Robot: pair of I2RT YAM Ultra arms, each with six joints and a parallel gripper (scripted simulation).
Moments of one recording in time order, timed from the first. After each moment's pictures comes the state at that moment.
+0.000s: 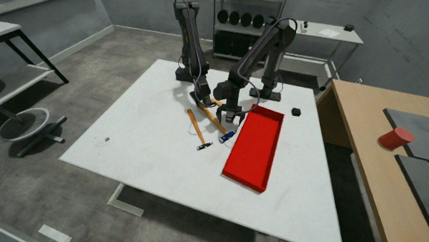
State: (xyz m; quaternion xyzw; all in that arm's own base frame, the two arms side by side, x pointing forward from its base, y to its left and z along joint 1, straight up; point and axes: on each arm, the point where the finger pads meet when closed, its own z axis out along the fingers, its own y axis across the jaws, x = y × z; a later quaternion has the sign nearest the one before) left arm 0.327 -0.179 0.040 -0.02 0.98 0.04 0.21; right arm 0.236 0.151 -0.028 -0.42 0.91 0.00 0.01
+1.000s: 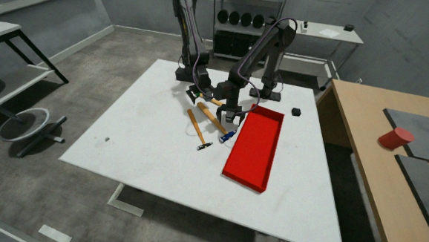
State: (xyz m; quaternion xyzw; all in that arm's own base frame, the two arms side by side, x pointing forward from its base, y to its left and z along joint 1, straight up) left arm 0.327 -0.179 0.040 -0.02 0.98 0.04 0.21; right arm 0.249 0.160 0.026 -0.42 0.91 0.00 0.03
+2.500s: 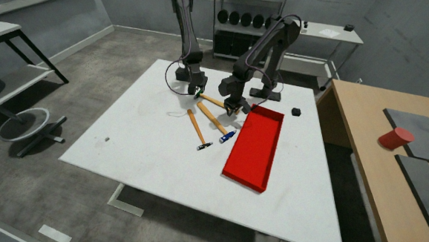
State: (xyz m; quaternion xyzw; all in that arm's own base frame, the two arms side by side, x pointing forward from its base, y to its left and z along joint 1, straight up) left arm 0.253 -0.180 0.043 -0.50 0.86 -0.05 0.06; right arm 0.151 0.125 0.009 0.09 0.99 0.05 -0.10
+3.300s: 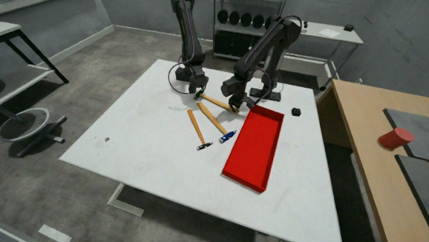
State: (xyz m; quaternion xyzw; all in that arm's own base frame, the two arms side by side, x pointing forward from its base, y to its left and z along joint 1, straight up) left arm 0.193 -0.165 0.022 -0.59 0.80 0.01 0.00; right arm 0.111 0.118 -0.012 0.15 0.98 0.02 -0.13
